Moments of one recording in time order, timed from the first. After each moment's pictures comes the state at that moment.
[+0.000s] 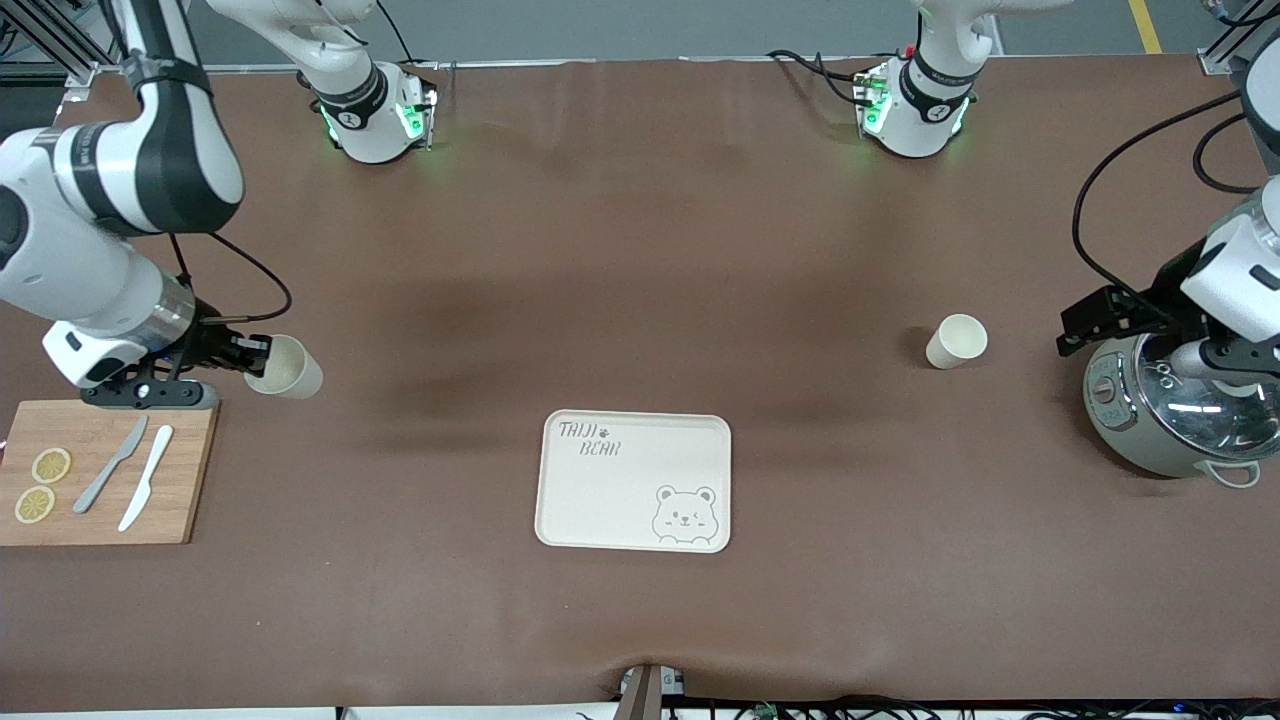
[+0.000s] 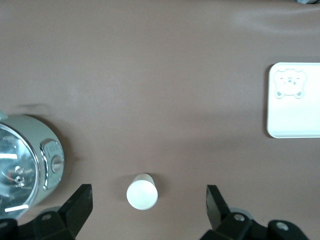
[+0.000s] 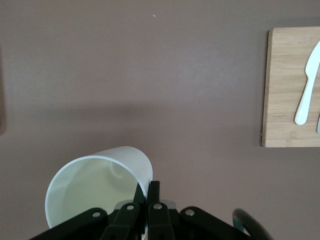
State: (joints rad) left arm -0.05 0.13 -0.02 -1.51 -0.07 1.72 -0.01; right arm -0.12 0.13 0.13 -1.89 0.00 1.99 0.00
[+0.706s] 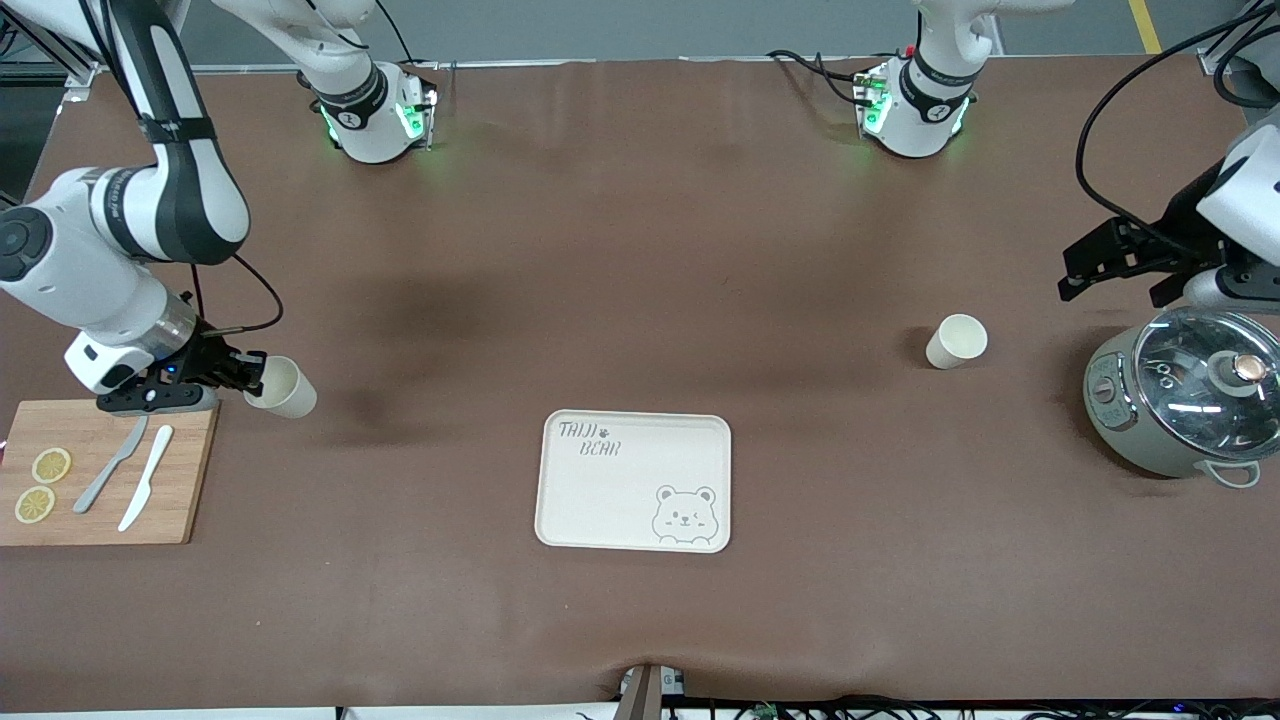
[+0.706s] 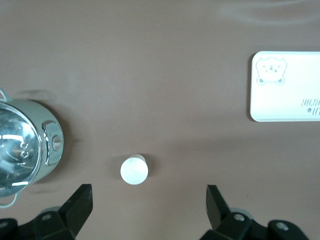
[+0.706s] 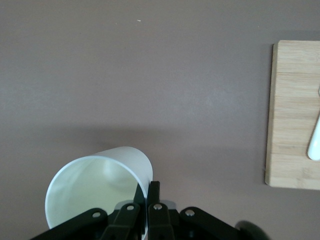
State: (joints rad) left arm -0.07 0.06 -0.03 -1.47 -0.06 1.58 -0.04; right arm -0.19 0.16 0.14 -2.12 0.02 2.39 -0.13
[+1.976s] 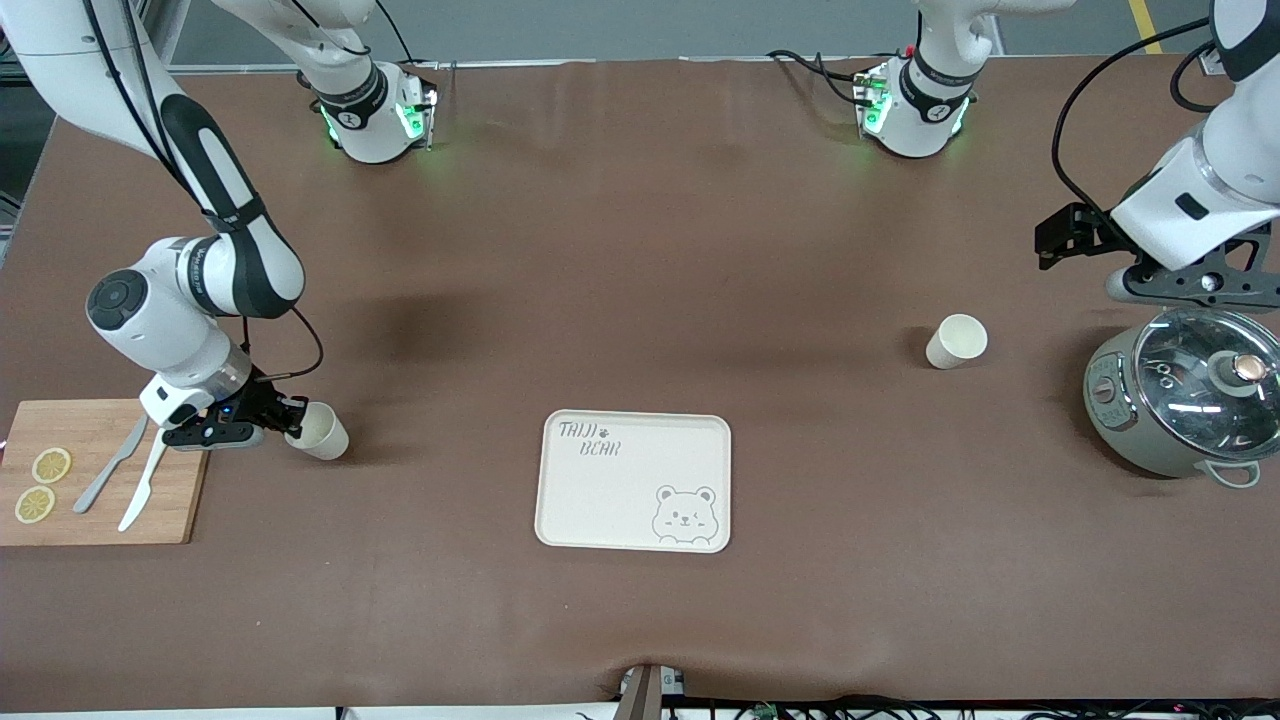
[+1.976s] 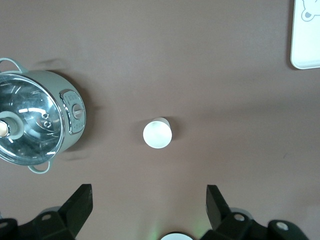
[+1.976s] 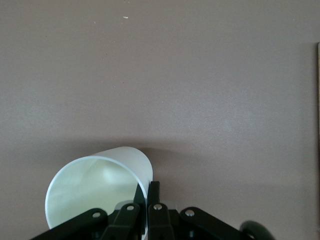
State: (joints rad) left arm -0.09 0.08 -0.07 -1.49 0.08 1.47 0.00; right arm -0.19 0.39 0.14 -2.13 0.02 2.71 -0.13
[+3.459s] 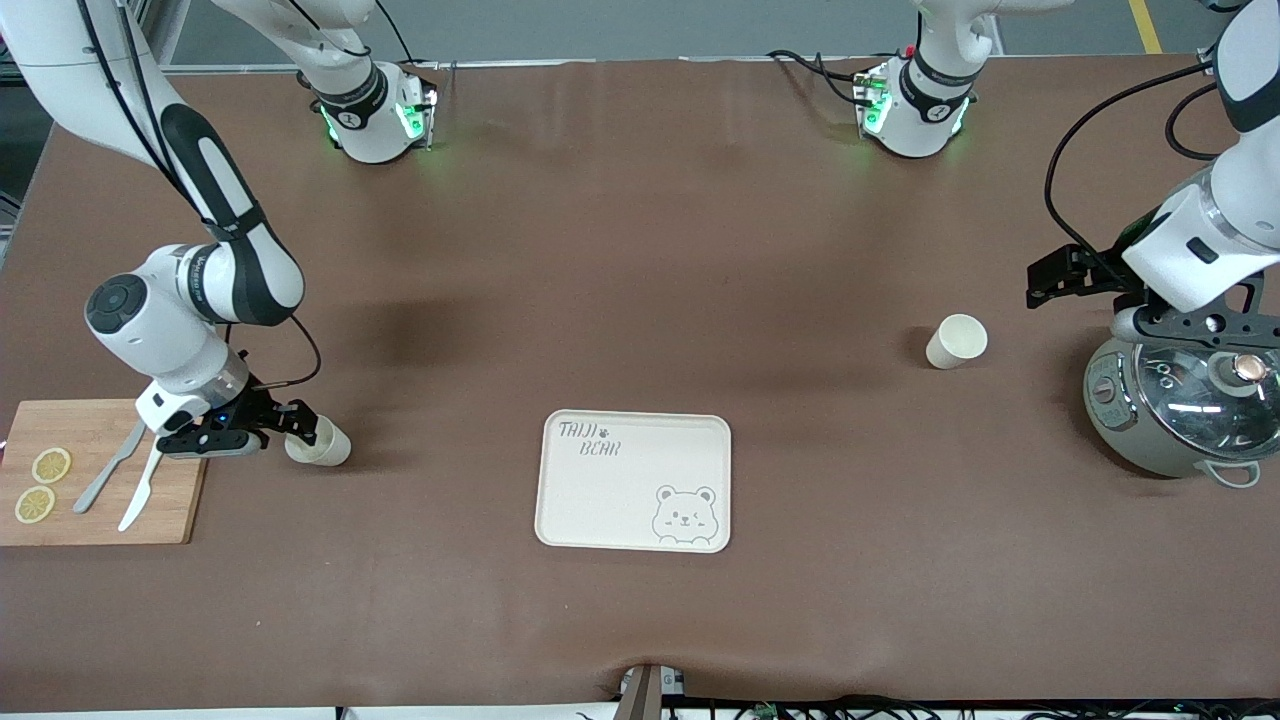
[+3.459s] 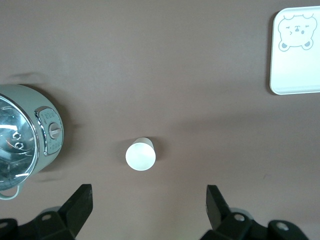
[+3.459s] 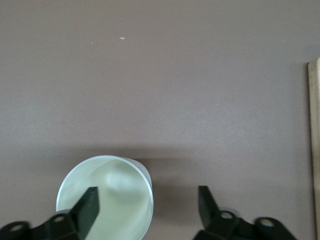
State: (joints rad) left arm -0.05 0.11 -0.06 -1.52 -0.02 1.58 0.00; right arm -0.19 0.42 0.13 -2.08 0.02 2.71 -0.13
